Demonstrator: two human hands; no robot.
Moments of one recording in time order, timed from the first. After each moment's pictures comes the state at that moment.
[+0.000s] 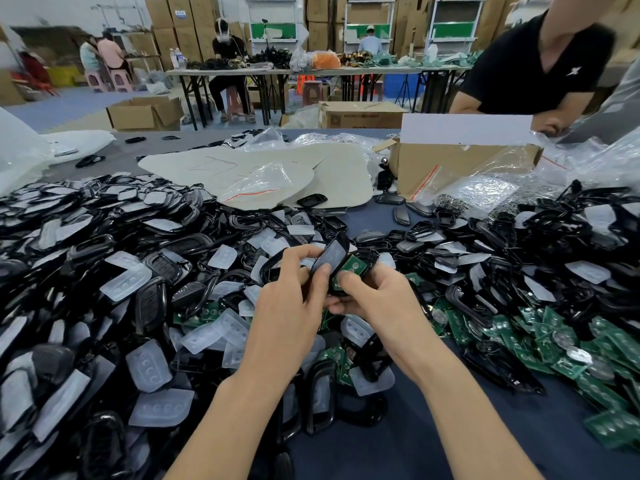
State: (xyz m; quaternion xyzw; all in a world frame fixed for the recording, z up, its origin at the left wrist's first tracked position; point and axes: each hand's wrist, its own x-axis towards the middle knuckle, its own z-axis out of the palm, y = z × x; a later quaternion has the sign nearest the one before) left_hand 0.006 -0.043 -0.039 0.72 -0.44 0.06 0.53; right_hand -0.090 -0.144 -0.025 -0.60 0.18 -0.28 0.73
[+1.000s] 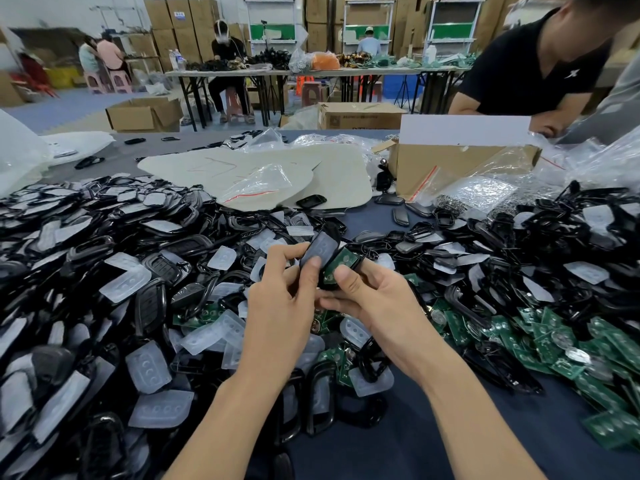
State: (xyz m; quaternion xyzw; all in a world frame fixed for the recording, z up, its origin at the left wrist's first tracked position) left_hand 0.008 -0.042 -0.037 0.68 -0.40 0.04 0.61; right_hand -0.092 -0.144 -0.022 -0.54 0.09 -0.24 0.80
